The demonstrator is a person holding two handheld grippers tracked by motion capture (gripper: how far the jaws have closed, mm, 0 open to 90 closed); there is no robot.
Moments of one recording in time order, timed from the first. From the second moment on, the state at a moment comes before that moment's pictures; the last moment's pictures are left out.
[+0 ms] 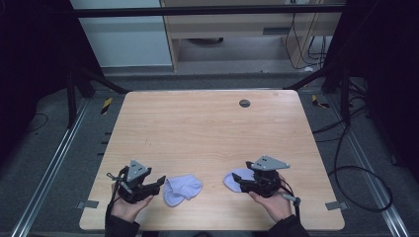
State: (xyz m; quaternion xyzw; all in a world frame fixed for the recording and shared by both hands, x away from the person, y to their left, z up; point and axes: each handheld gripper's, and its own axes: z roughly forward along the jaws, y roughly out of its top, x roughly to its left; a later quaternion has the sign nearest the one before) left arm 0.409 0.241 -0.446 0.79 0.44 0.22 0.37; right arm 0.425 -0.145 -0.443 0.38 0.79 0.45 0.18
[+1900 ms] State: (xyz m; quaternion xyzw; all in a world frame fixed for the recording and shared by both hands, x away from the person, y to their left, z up) left arm 0.401 0.225 -0.490 0.84 0.42 0.13 0.32; right arm 0.420 0.000 -0.493 0.29 0.86 0.42 0.08
